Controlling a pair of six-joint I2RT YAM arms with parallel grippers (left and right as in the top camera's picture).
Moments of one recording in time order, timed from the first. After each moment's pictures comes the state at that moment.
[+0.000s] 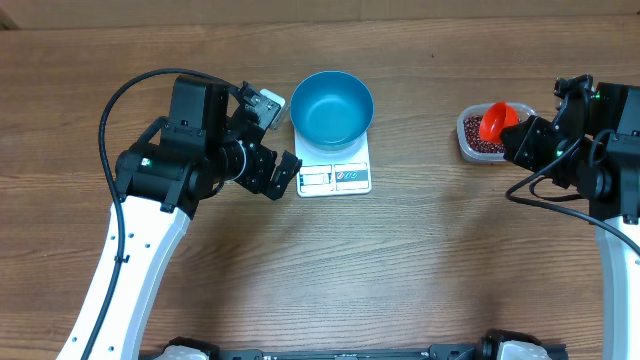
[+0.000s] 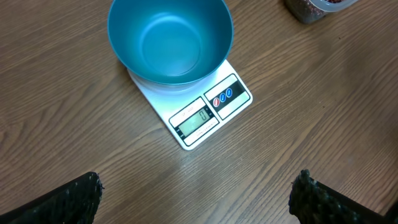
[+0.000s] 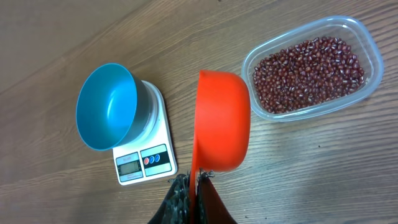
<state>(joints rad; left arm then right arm) -0.26 1.36 1.39 -0.99 0.32 0.20 -0.16 1.24 1.36 -1.01 -0.36 0.28</state>
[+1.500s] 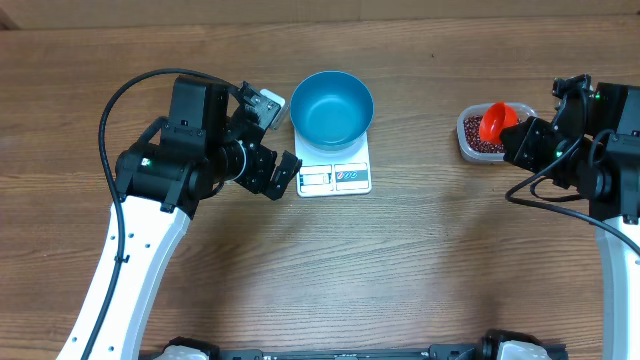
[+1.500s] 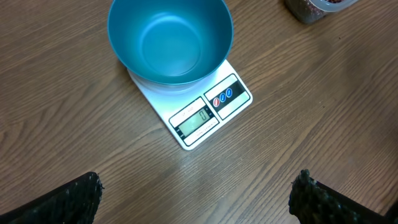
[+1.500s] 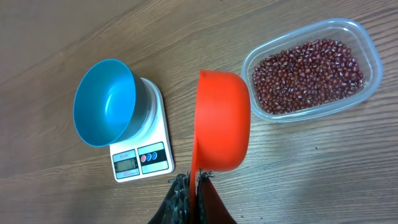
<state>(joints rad) -0.26 1.36 1.39 -0.99 0.32 0.20 -0.16 1.24 1.36 -1.02 -0.36 0.25</state>
